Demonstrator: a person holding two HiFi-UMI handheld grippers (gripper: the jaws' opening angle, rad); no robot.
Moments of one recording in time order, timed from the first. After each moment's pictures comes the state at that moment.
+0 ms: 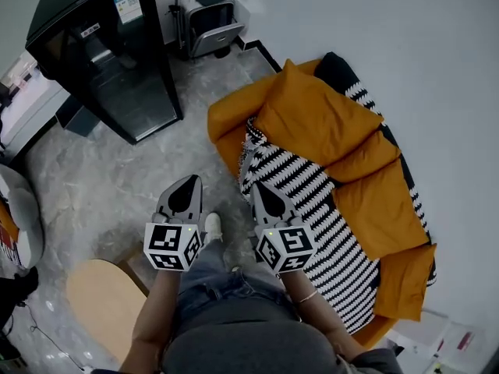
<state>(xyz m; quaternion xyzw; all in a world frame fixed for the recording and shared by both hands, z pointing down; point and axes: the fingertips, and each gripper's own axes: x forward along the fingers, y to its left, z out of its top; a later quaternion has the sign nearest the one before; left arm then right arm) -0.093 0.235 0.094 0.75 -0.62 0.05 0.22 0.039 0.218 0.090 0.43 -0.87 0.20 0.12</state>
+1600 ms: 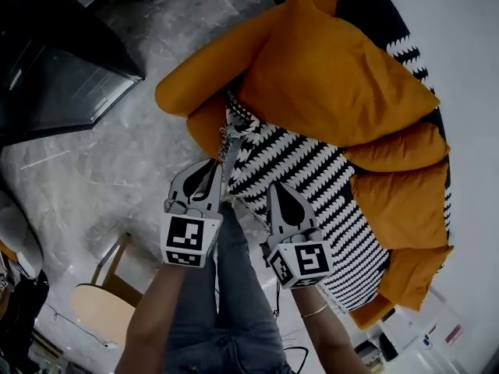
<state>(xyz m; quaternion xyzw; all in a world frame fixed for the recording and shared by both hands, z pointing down) 0.017 0.044 0.346 0.80 -0.50 0.18 0.28 0.131 0.067 0.314 0.50 -0.79 0.28 0.20</state>
